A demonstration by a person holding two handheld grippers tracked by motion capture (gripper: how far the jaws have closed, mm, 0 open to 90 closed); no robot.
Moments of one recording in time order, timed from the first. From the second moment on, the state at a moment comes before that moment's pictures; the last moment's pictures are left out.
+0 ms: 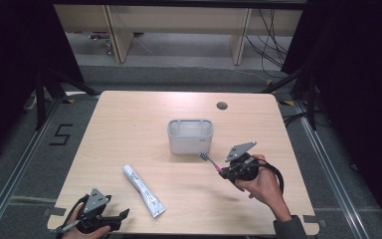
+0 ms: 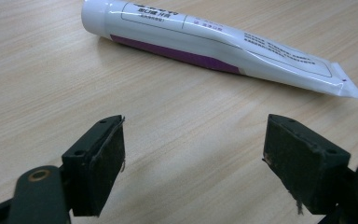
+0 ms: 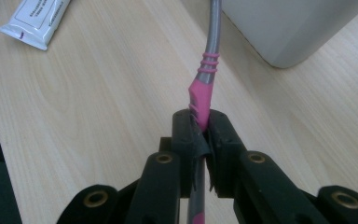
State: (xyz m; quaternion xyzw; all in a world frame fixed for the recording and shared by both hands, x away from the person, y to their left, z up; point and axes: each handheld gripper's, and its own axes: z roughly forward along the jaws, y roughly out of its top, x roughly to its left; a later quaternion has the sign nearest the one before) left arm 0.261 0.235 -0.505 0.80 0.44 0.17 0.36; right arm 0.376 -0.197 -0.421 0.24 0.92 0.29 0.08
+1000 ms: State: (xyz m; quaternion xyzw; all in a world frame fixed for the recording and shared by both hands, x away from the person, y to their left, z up) left arm 0.261 0.235 -0.505 0.81 0.44 0.17 0.36; right arm 0.414 -0.206 -0.389 0.29 0.85 0.43 0.12
